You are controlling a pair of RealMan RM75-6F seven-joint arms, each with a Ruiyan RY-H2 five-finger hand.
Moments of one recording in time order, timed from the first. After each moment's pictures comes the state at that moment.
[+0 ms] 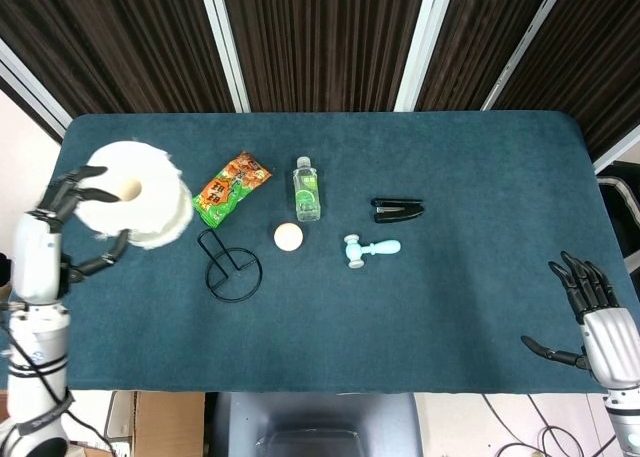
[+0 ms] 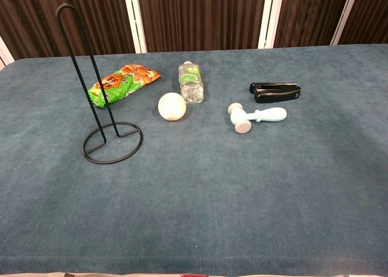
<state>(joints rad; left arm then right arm) -0.34 -1.13 -0.46 -1.94 1.44 1.52 -0.09 0.05 -1.10 0.03 -1.54 -1.67 1.64 0.23</state>
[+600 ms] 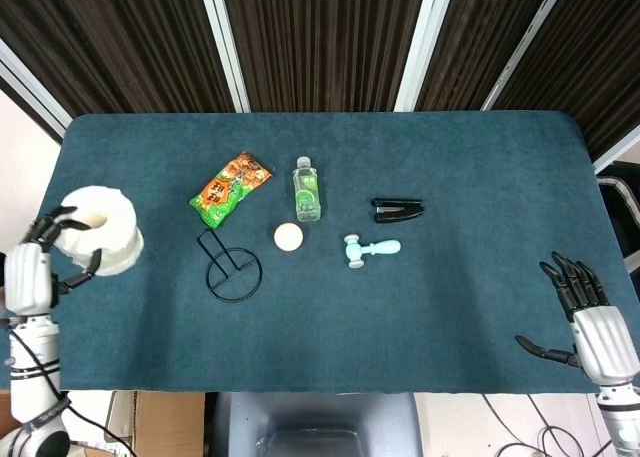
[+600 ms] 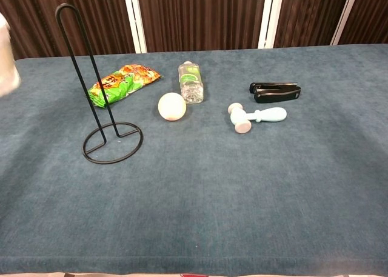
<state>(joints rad) -0.28 -1.37 -0.30 -1.52 1.32 1.51 -0.15 0.06 -1.11 0.03 -1.55 -1.66 1.60 0.19</state>
